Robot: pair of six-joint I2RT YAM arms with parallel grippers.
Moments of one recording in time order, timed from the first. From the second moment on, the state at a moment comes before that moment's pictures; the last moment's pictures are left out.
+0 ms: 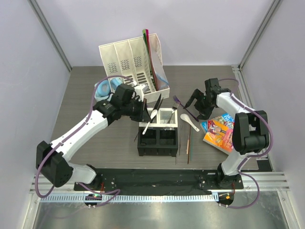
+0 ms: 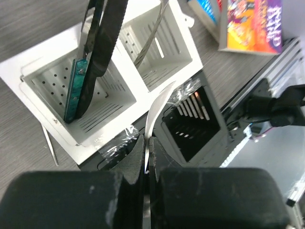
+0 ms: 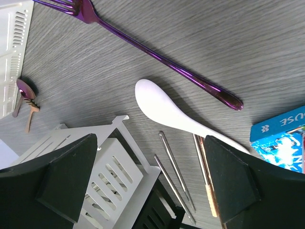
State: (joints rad) left arm -0.62 1.35 1.21 -0.59 0.37 -0.39; right arm 0.11 1.71 1.19 -0.61 -0.27 0.73
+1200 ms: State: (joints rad) left arm -0.68 1.34 1.03 -0.40 0.26 -0.31; right arm 0.11 1.71 1.15 -0.59 -0.29 0.77
